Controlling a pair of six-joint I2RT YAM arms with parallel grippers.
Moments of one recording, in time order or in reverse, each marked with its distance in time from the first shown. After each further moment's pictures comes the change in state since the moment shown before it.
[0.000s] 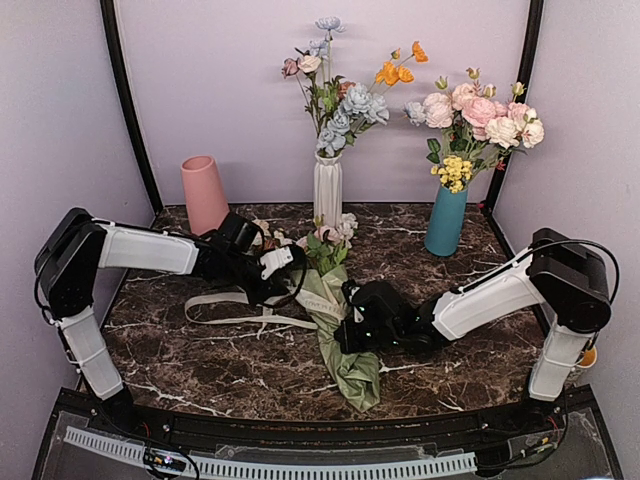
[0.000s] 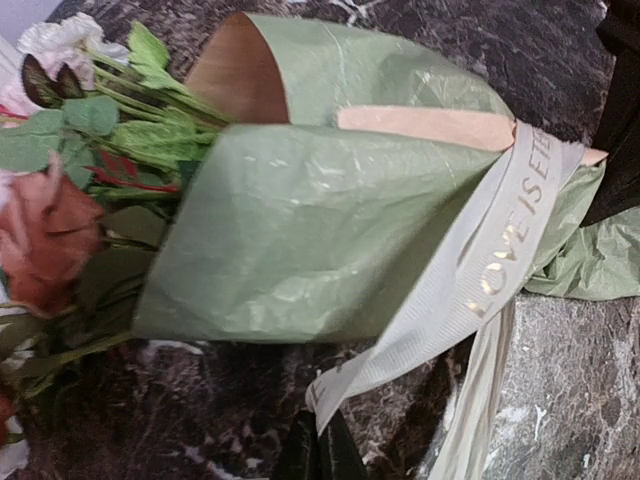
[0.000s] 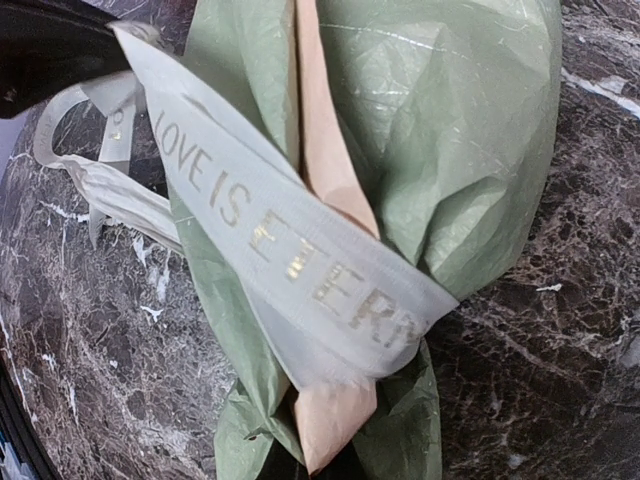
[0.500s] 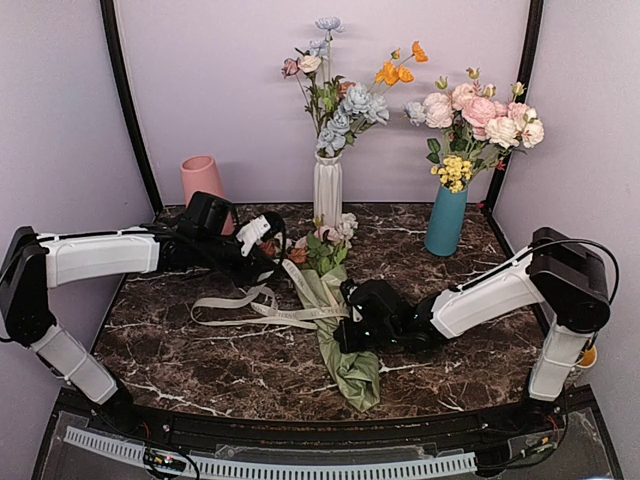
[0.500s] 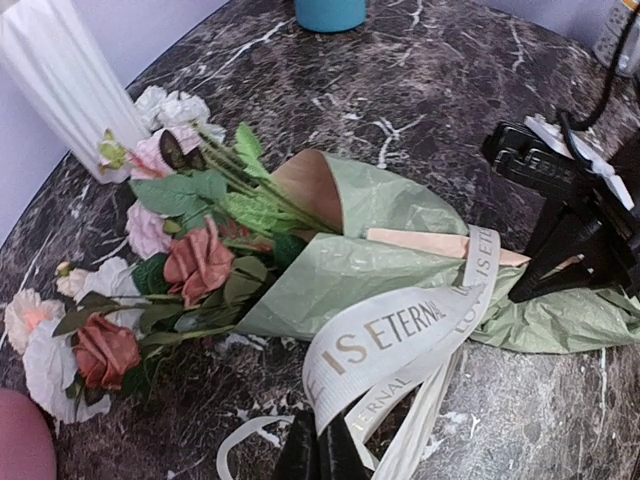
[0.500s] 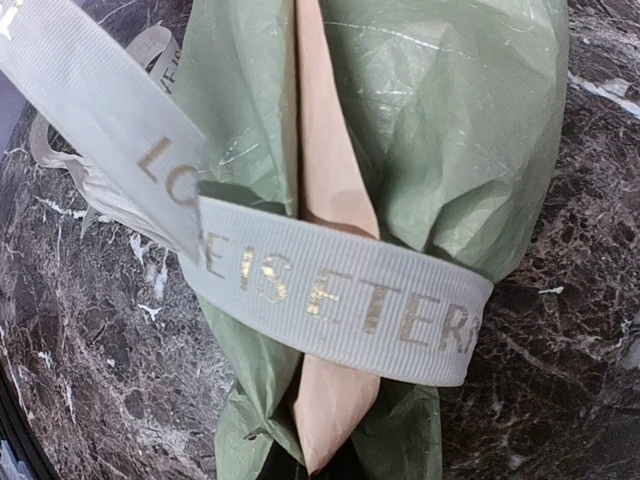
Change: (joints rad) left arm 0.026 -0.284 -0.060 -0.017 -0.003 -0.161; right arm 0.000 0.005 0.023 -0.022 -0.003 -0.007
